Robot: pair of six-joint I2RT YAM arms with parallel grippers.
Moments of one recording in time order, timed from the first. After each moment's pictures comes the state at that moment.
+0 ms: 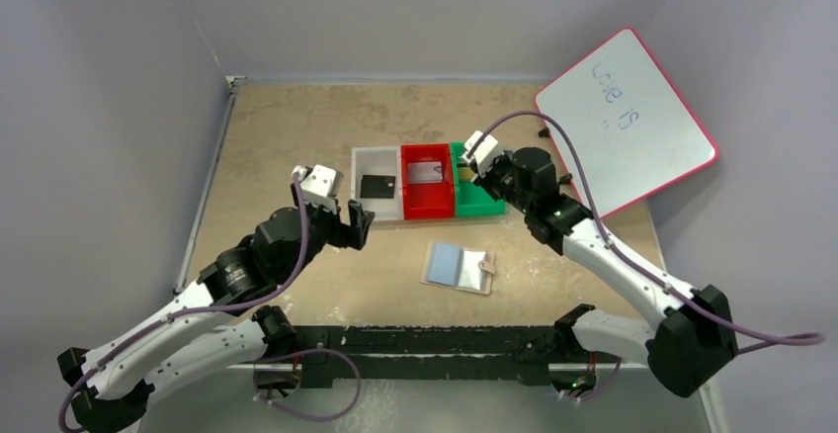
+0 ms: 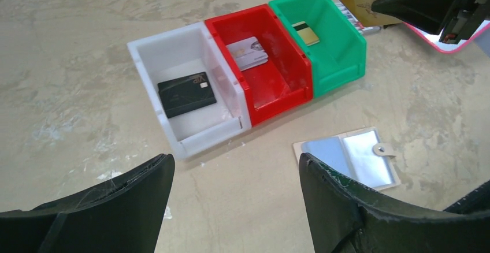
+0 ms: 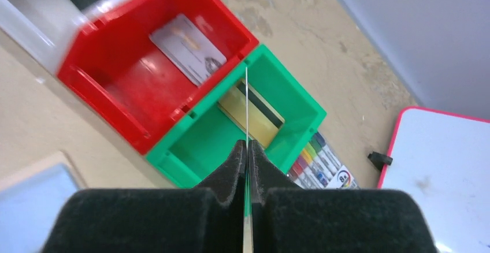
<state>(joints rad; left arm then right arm) -0.92 0.66 0.77 -0.42 -0.42 -0.29 0.57 1.10 0.80 -0.04 0.00 -0.41</state>
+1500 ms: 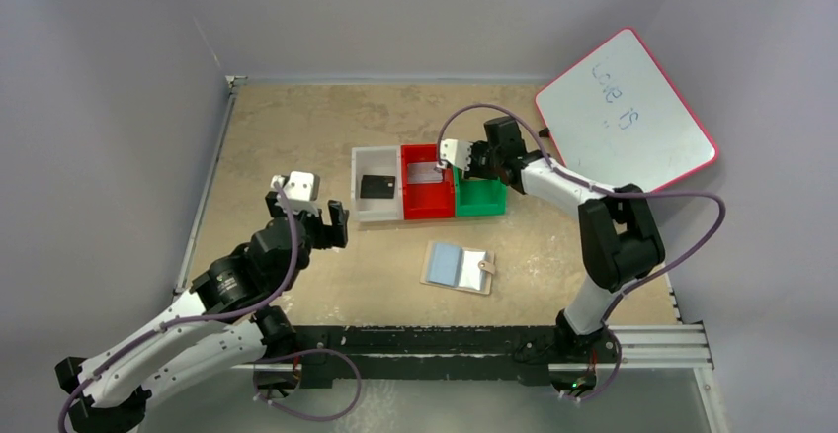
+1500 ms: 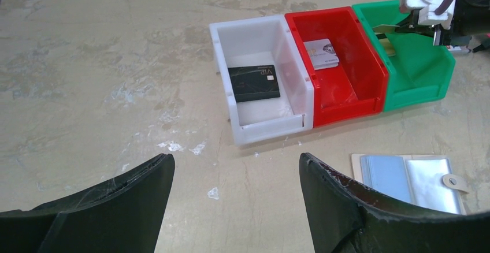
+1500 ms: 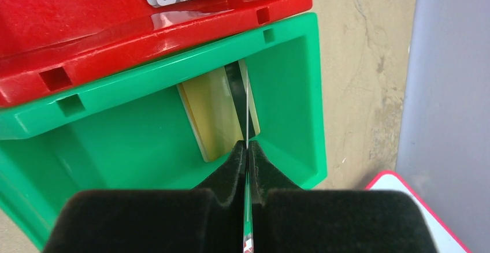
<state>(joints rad) -0.92 0.58 0.72 -0.52 -0.68 -0.34 0.40 1.70 1.10 -0.18 -0.15 -1.08</state>
